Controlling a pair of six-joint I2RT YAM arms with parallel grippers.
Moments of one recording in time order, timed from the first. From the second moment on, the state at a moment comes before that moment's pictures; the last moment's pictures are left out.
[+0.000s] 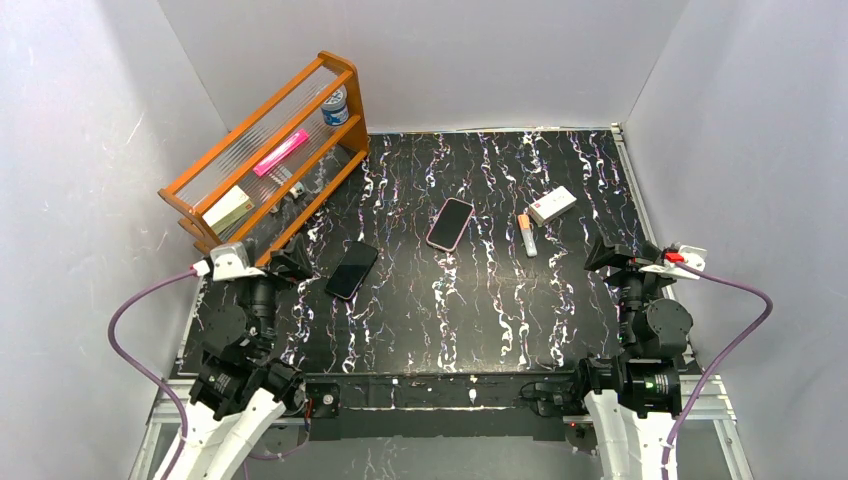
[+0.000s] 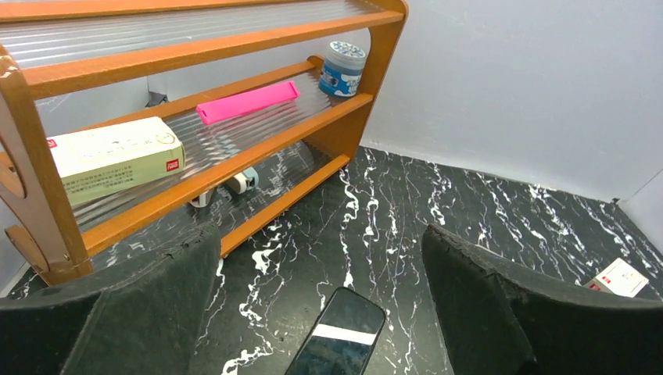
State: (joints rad) left arm -0.50 0.17 0.52 -0.17 -0.57 -0.15; right arm 0.01 0.14 0.49 -0.22 0.15 0.18
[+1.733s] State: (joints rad) left arm -0.35 1.78 1.17 -0.68 -0.04 0.00; right arm 0.09 0.16 0.49 -0.23 0.11 0.20
